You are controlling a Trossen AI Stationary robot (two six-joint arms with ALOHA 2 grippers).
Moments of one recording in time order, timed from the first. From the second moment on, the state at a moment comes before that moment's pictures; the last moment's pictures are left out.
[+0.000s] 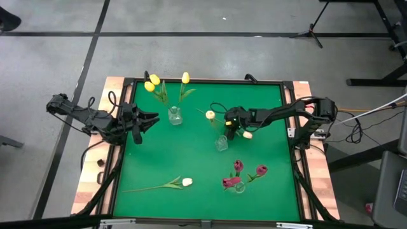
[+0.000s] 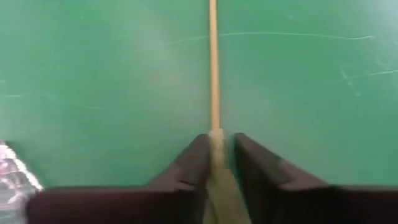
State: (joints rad) left arm -0.40 0.49 0.52 -0.10 -0.75 -0.49; right arm -0.23 1.69 0.72 0.01 0.13 0.20
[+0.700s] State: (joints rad) left arm -0.40 0.49 0.52 -0.10 -0.75 -0.50; right arm -0.23 1.48 0.86 -0.40 0.36 0.19
